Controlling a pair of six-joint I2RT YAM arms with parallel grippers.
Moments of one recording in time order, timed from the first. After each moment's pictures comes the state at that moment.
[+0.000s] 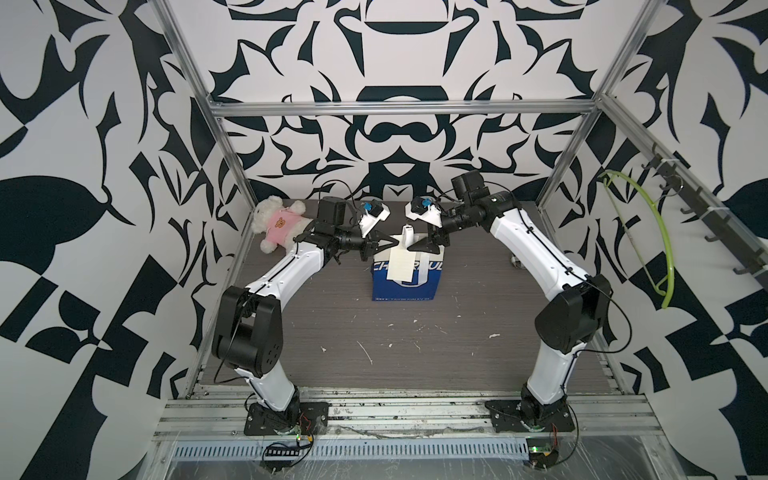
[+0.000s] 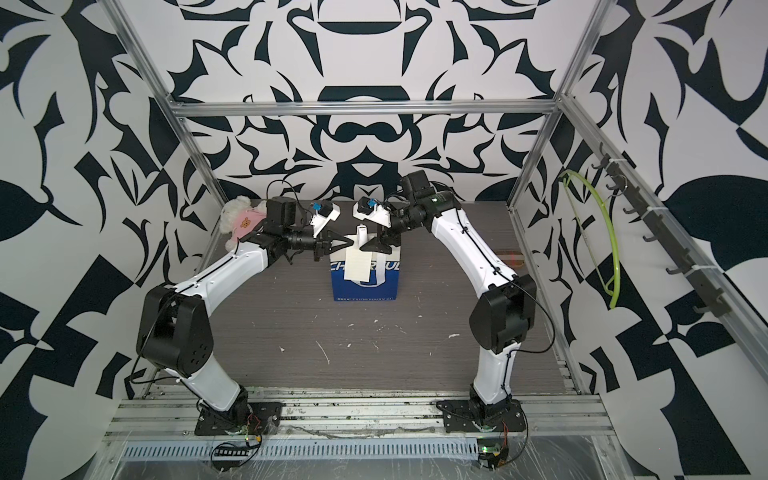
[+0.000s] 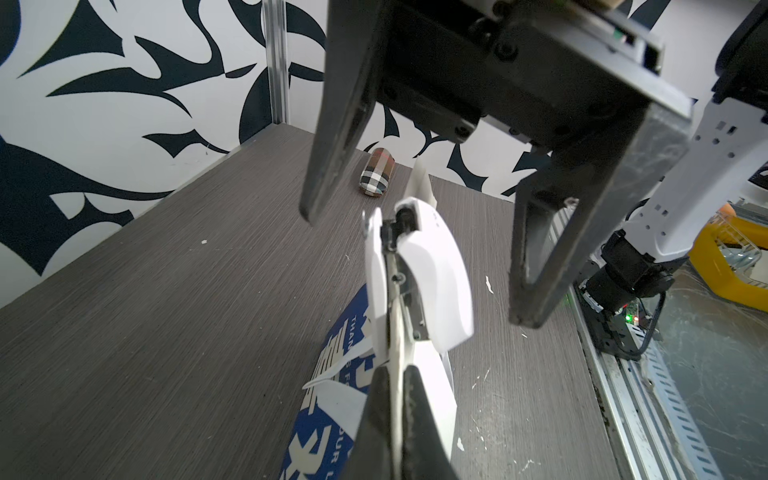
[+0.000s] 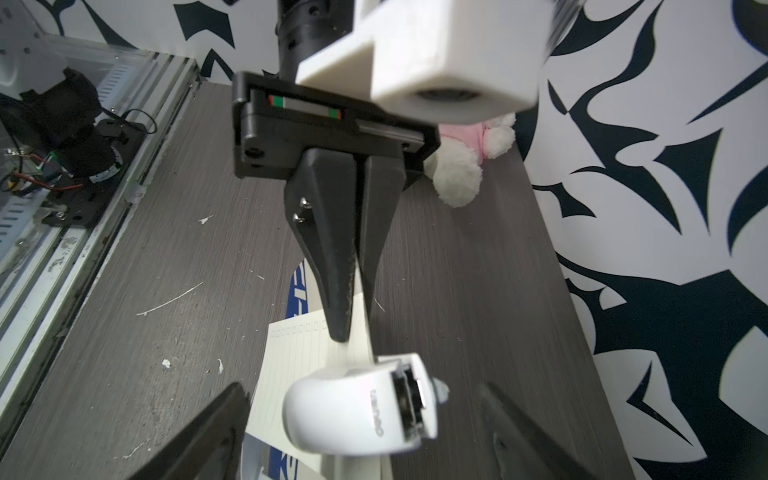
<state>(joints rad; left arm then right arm) -0.35 1.69 1.31 -0.19 1.05 0.31 0.41 1.87 1.91 -0.94 -0.83 -0.96</state>
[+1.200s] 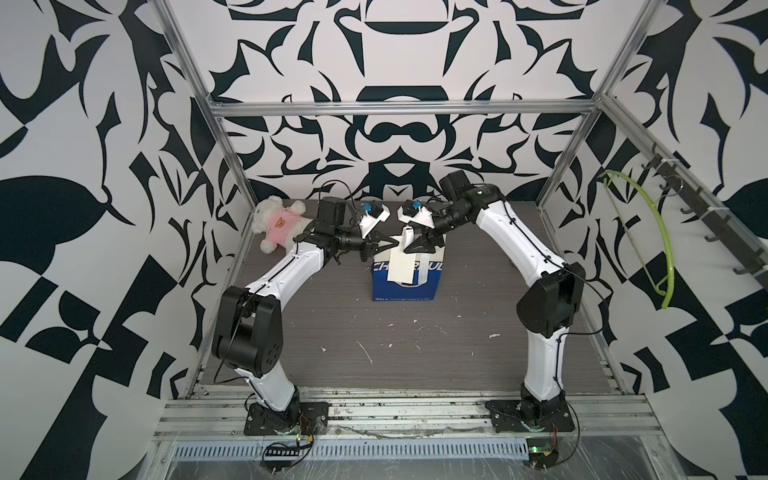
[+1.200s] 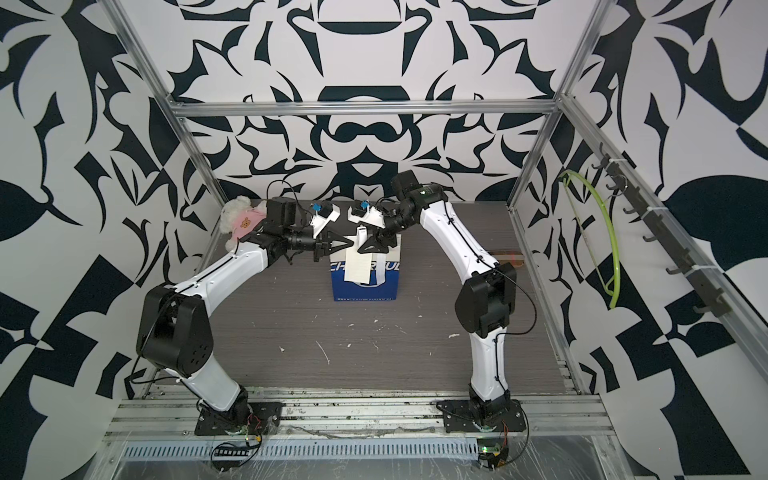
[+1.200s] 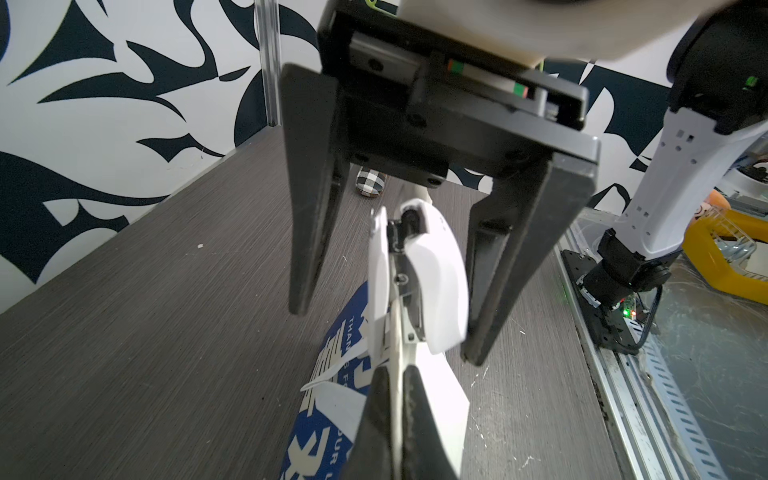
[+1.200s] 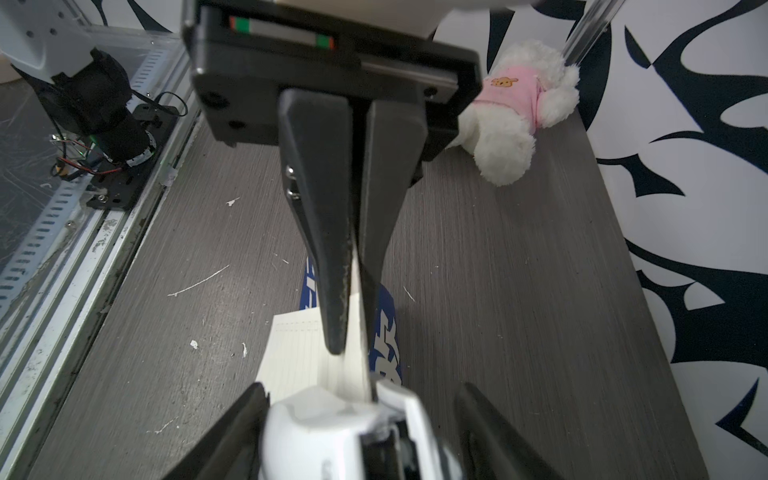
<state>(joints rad) -0.35 1.69 1.31 -0.20 1.07 0.33 0.43 2.02 2.07 -1.12 -0.83 -1.02</state>
